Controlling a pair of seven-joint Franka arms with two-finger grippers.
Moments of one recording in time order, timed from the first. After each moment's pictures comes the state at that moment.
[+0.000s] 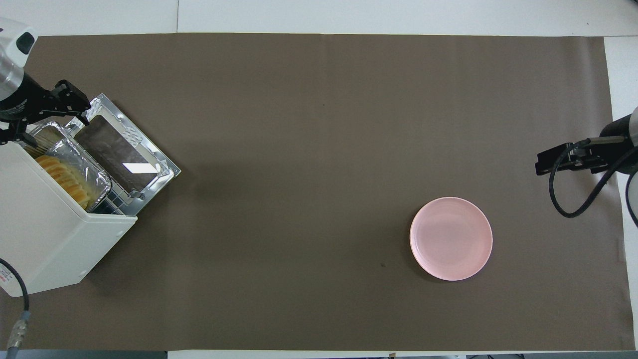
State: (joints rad) left arm -0.09 0.37 0.05 -1.32 0.13 1.50 -0.55; right arm -0.13 -0.04 0.11 -1.72 0.02 1.59 -0.03
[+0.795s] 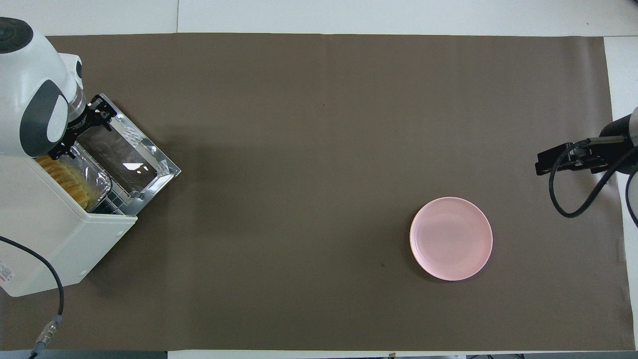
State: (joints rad) left arm -0.10 0.37 0.06 -1.63 0.26 1.82 -0.92; right arm -0.13 -0.04 0.11 -1.72 0.02 1.59 -0.03
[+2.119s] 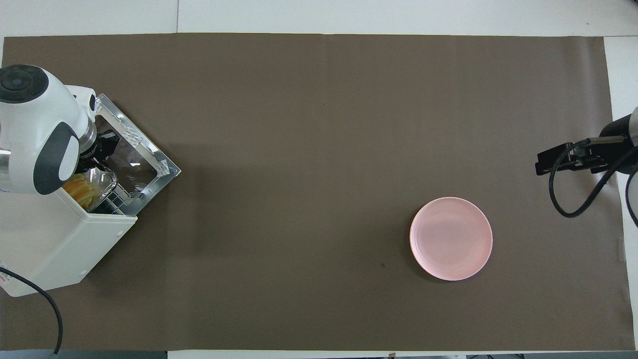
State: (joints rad) left arm -0.10 0.26 0.06 -1.86 0.27 1.97 -0.85; right arm -0.13 -0.04 0.11 -1.72 0.02 1.59 -0.03
